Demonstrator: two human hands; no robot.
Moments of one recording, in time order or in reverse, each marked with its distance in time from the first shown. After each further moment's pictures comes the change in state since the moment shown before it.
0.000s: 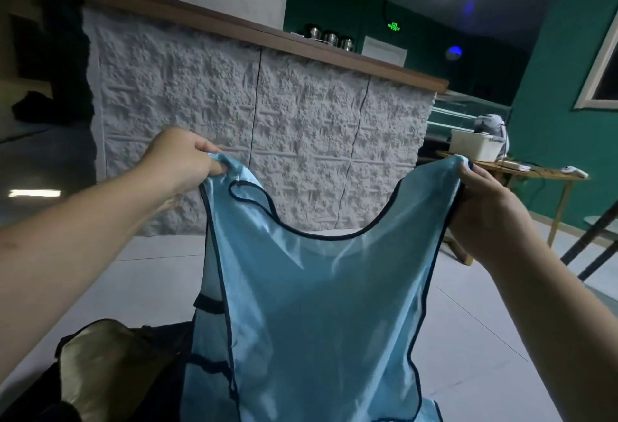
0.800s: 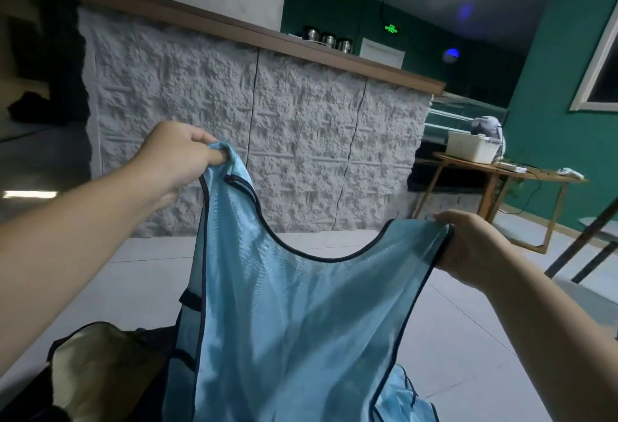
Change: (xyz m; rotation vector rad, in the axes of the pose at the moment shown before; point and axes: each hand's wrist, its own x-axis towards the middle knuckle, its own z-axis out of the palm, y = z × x) left_hand -0.011 0.018 0.002 -0.159 0.010 0.024; right_hand -0.002 0.027 -0.021 -0.247 0.246 0.453
